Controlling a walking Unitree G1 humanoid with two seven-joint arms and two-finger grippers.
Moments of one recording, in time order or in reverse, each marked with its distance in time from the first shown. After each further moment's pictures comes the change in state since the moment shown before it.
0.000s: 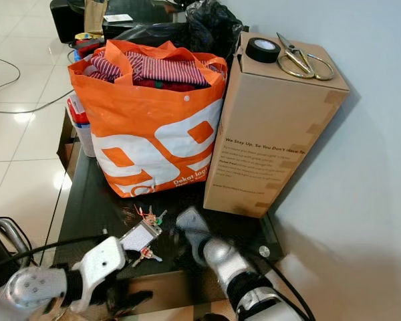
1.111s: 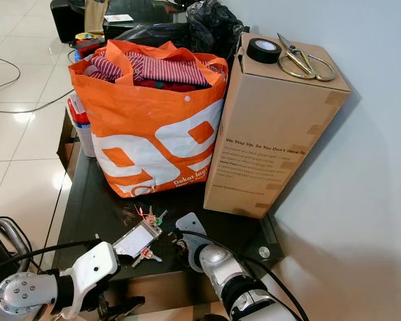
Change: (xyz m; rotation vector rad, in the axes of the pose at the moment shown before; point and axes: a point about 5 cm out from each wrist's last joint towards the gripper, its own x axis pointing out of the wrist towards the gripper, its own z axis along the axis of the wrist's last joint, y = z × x) left arm -0.011 -0.005 -0.010 -0.026 0.034 0.006; right arm 0.004 0.016 -0.017 0.088 0.077 0.000
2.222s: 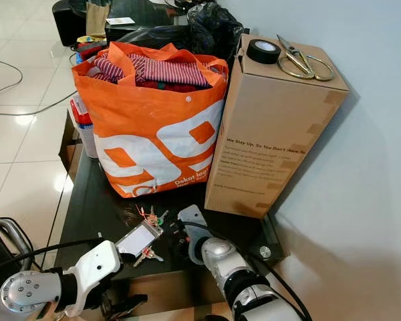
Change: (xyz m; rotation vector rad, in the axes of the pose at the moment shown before) left arm 0.004 0.001 0.001 0.002 -0.007 0.000; right arm -0.002 -0.003 0.014 0.075 -0.083 0.079
